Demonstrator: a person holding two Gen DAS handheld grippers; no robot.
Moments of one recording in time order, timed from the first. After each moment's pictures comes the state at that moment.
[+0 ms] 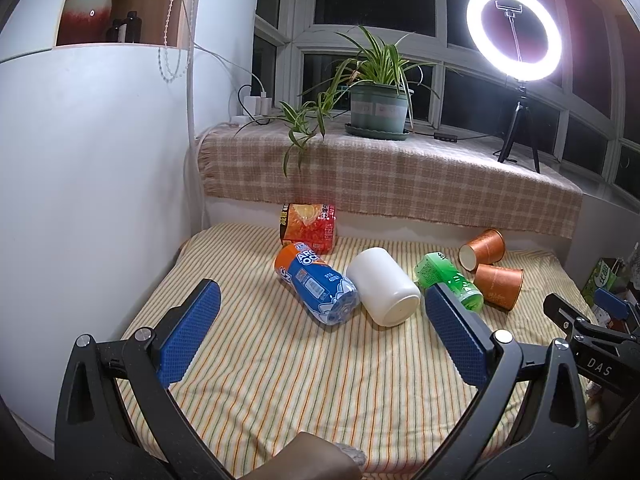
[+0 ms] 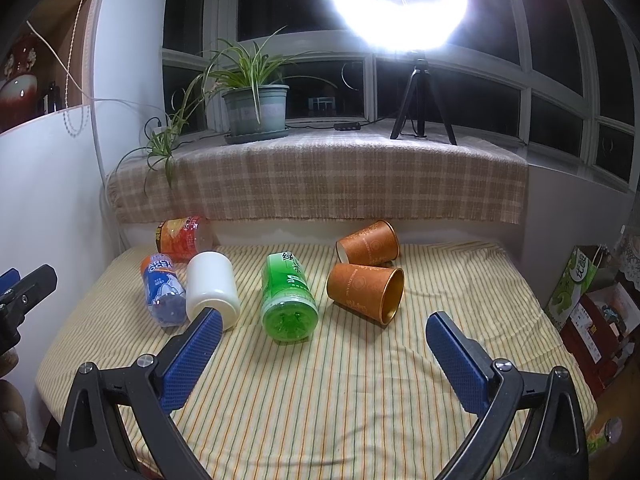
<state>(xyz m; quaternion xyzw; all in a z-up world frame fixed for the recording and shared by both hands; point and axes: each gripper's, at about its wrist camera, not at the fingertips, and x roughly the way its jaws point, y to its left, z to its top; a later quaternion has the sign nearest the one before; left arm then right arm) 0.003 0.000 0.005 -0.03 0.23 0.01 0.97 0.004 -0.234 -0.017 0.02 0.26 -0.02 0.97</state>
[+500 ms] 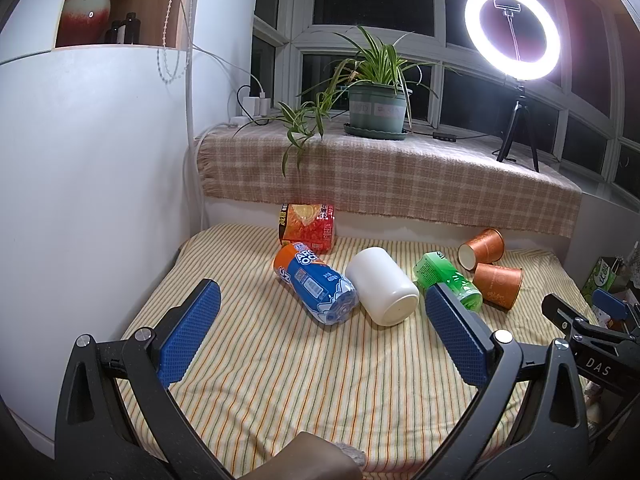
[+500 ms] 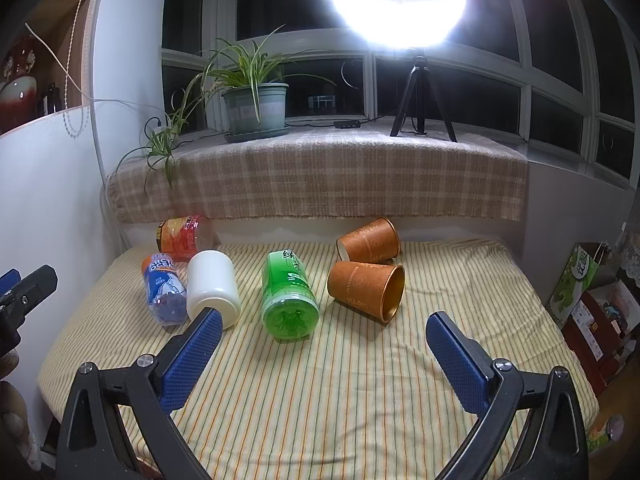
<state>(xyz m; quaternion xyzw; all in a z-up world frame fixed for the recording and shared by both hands) 0.003 0.000 0.007 -0.03 0.23 0.01 0.97 0.003 -0.234 -0.020 0.02 0.26 -0.02 0.96</state>
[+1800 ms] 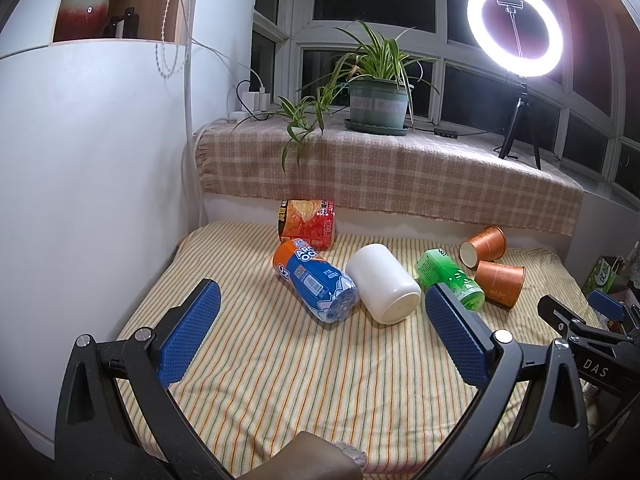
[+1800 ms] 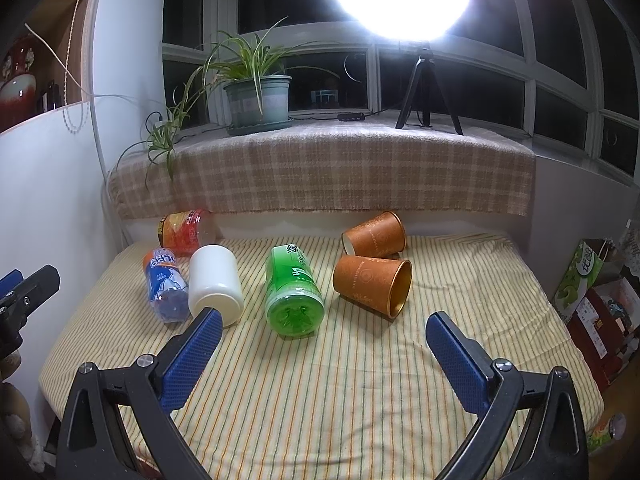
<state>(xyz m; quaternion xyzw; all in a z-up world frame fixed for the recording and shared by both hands) 0.001 0.001 0.010 -0.03 0.23 0.01 0.97 0.011 -0.230 -0.024 0.03 0.27 -0.01 0.96</state>
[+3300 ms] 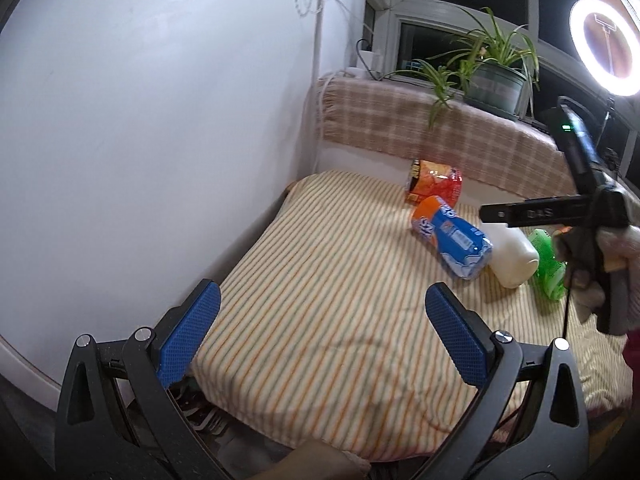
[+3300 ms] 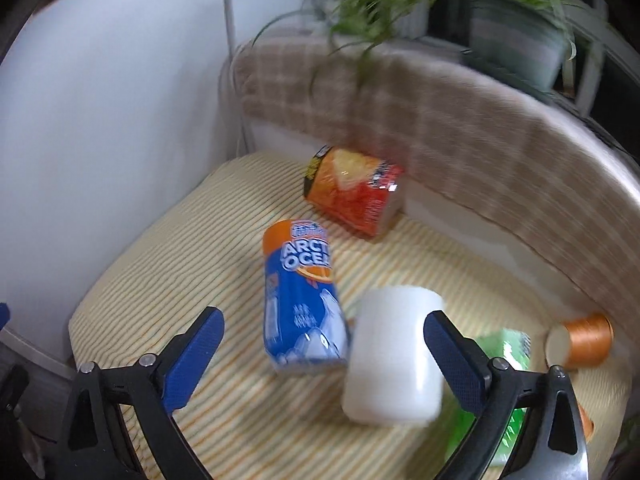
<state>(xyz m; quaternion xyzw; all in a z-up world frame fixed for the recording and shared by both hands) -0.033 0.131 -0.042 -0.09 0.30 0.13 0.94 0.188 -0.035 -0.043 -0.13 0.43 0.25 0.86</state>
